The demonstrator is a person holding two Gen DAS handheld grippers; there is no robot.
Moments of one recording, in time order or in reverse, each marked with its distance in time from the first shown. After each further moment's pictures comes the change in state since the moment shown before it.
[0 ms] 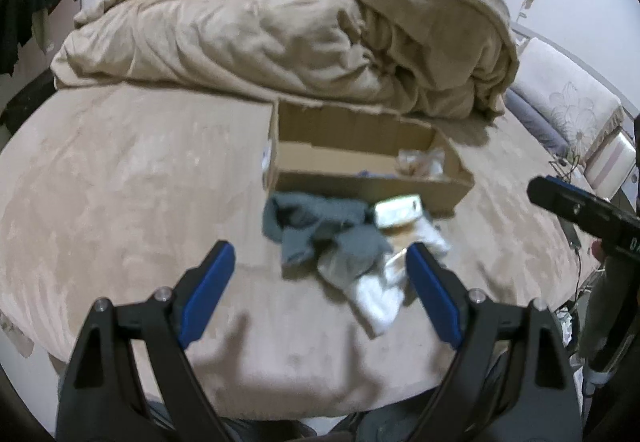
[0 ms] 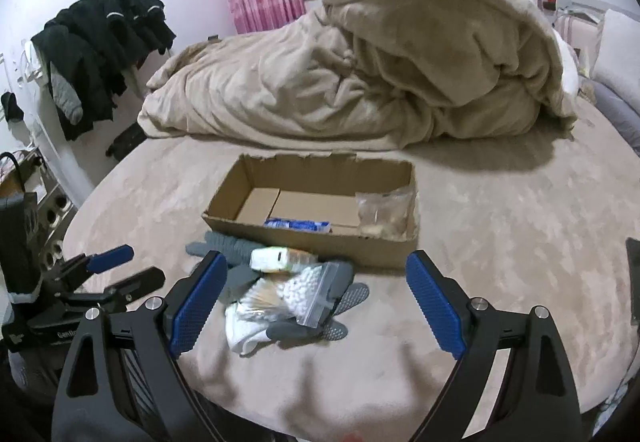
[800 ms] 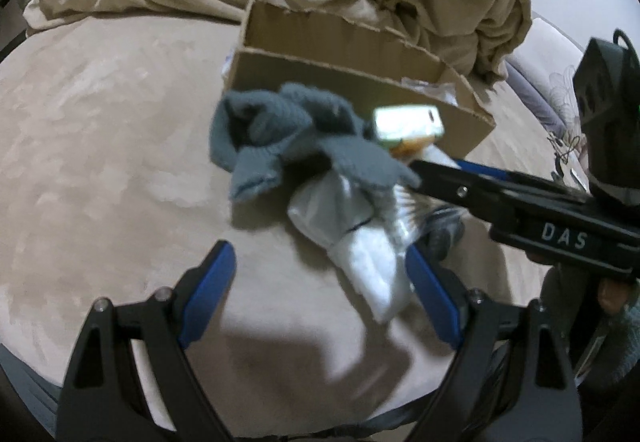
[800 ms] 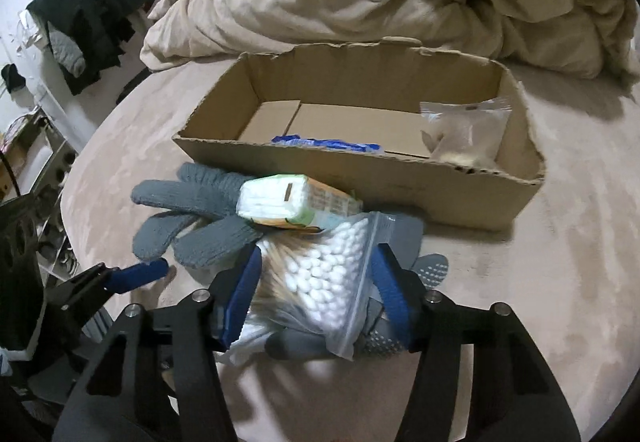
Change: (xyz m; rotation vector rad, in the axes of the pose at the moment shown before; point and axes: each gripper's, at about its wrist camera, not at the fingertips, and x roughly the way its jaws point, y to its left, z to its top) left arm 0.081 -0.005 -0.038 -0.043 0.147 -0.081; right arm 0.115 0.012 -0.031 -0.028 0.224 0.117
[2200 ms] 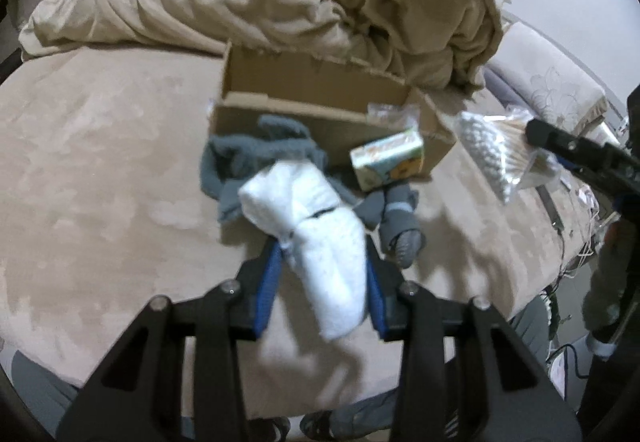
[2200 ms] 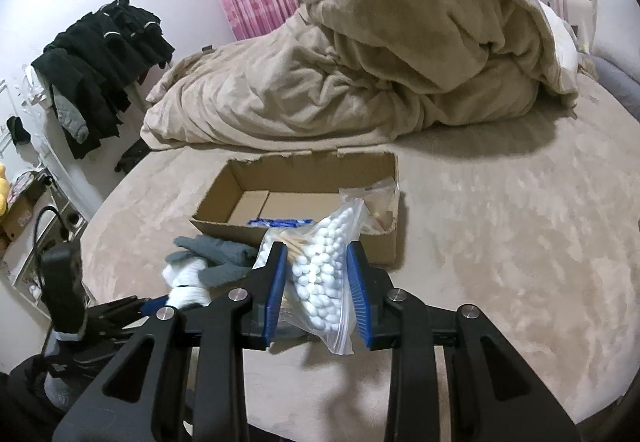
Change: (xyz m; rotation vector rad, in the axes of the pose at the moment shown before) left arm -0.046 -0.021 0.010 0.039 -0.070 -0.031; right arm -0.134 -0.035 -0.001 0.076 -0.265 -0.047
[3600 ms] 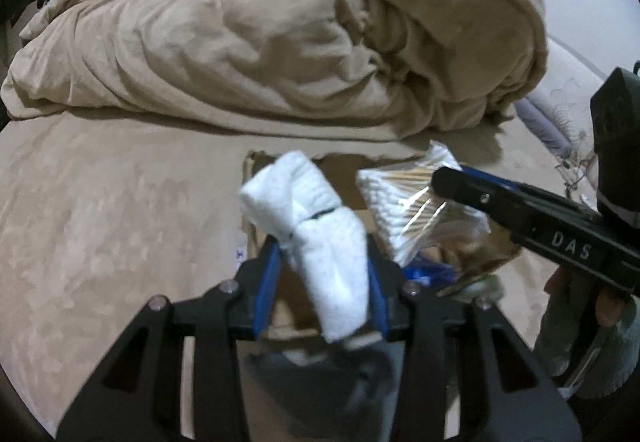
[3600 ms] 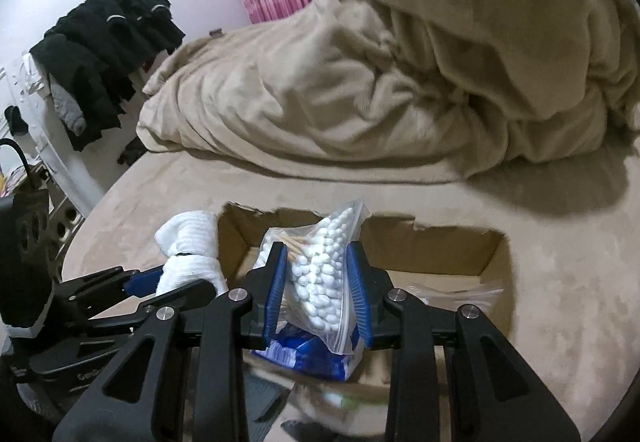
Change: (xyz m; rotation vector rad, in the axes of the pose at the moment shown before) left arm 0.071 0.041 0.120 0.066 -0.034 0.065; right arm 0.161 0.029 0.063 -0.038 0.061 0.043
